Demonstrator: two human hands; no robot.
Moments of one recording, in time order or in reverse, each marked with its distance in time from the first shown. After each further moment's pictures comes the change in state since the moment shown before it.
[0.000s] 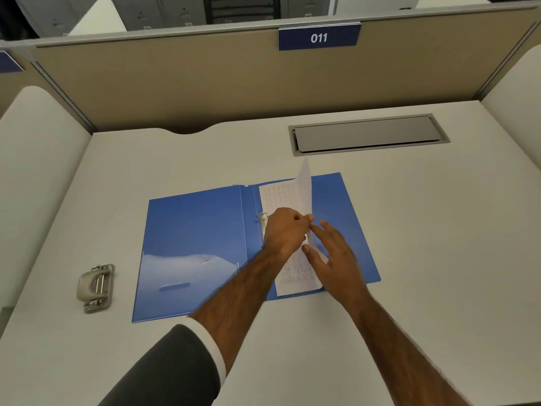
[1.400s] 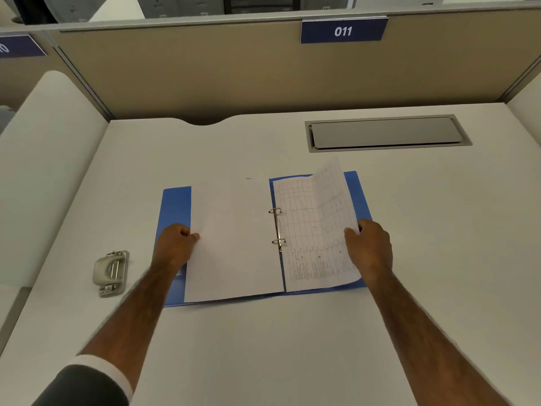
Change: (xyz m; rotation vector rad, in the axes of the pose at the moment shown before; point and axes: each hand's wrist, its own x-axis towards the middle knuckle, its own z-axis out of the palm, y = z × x) left_hand 0.003 -0.154 -0.189 0.307 0.364 -0.220; right_hand 0.036 -0.007 -0.025 -0.084 0.206 0.372
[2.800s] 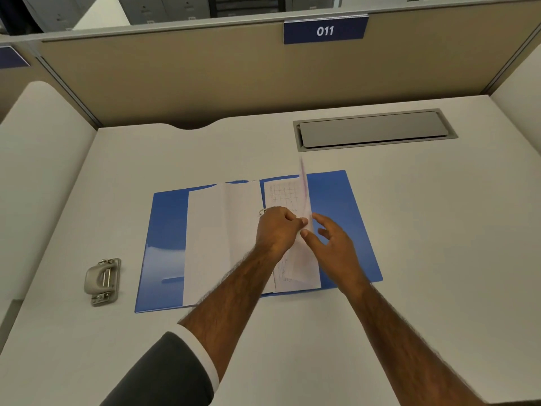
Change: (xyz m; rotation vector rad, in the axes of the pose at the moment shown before) left_hand -0.095 0.176 0.101 -0.267 -0.290 0.171; right_hand -0.032 -0.014 0.019 0.339 -0.235 -0.152
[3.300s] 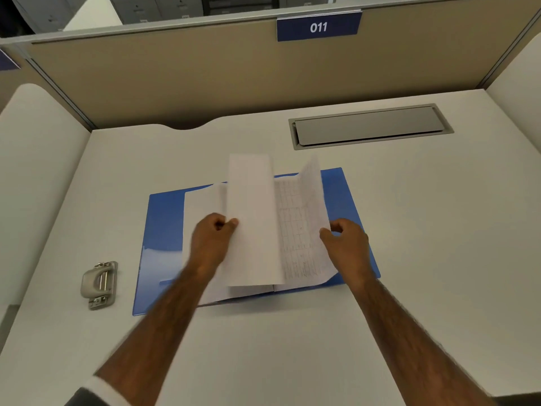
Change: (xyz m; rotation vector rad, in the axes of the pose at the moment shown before) left_hand -0.004 -0.067 -0.091 -0.001 0.244 -0.012; right_hand 0.009 0.006 -0.017 -0.106 0.179 0.105
